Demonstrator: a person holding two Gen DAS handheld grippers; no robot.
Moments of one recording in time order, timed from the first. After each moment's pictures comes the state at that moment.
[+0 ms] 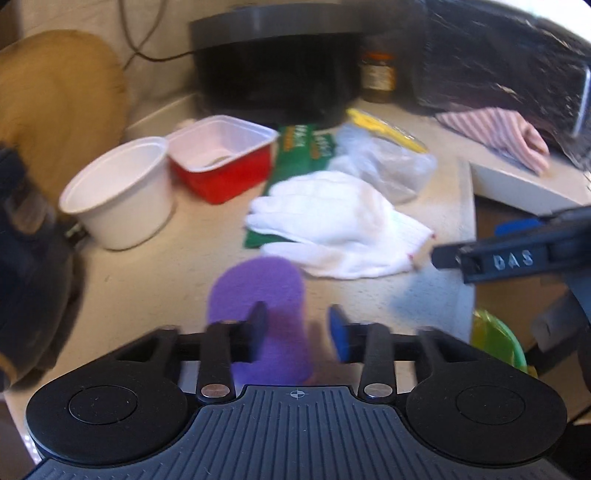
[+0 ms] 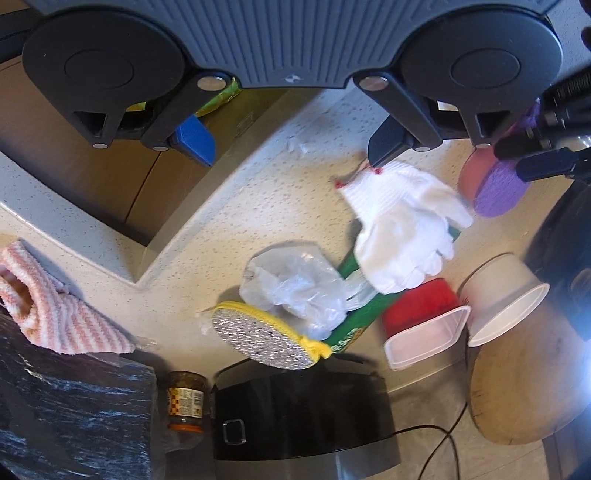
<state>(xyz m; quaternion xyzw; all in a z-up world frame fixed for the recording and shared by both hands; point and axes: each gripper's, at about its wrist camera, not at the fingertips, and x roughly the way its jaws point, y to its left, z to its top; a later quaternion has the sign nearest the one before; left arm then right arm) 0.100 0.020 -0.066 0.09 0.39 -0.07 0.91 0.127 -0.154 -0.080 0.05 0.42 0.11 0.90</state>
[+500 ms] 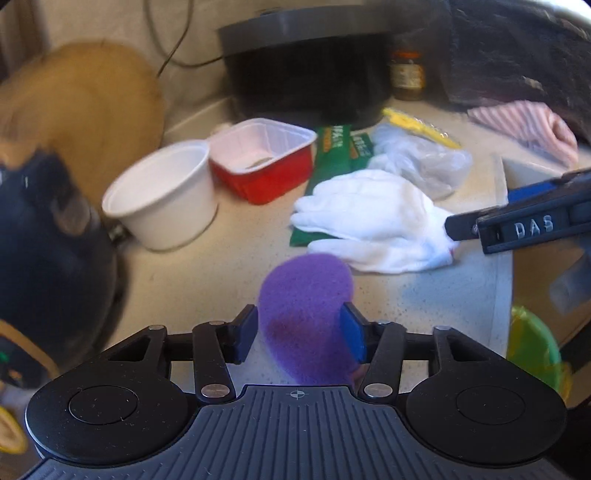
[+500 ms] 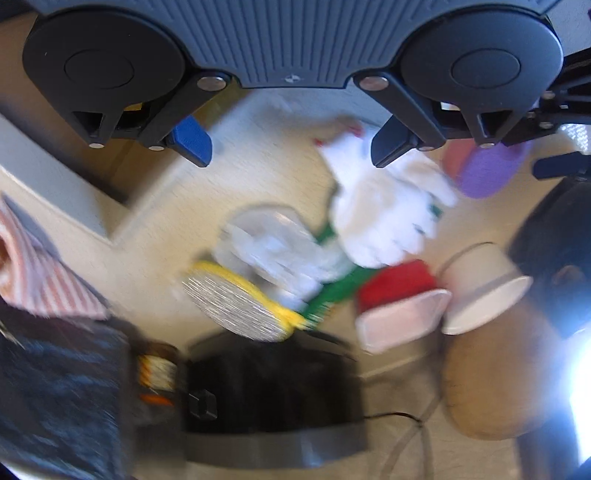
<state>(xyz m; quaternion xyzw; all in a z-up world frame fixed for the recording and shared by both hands) 0.094 0.041 -0.062 0.09 0.38 -0.01 0.92 0.139 -0.133 -0.066 0.02 0.38 0.18 0.91</state>
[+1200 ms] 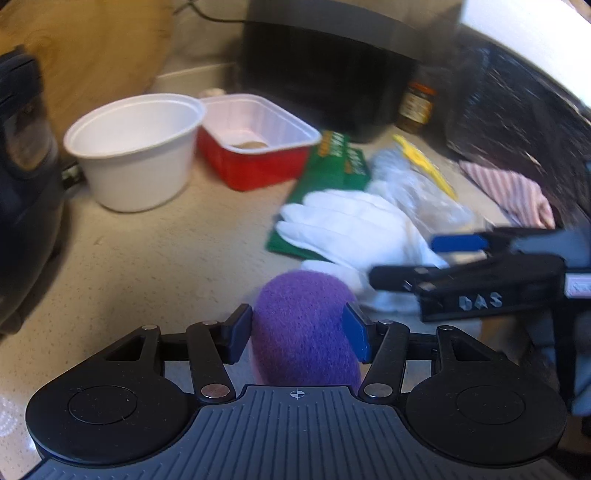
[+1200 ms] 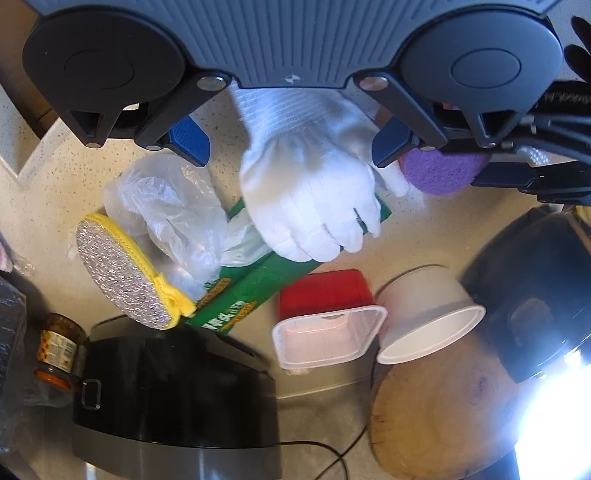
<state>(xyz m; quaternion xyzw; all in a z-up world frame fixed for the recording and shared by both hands) 0.121 0.075 -0.067 -0.06 0.41 -0.07 0.91 0.179 -0.095 -0.076 -0.02 0.39 0.28 0.88</state>
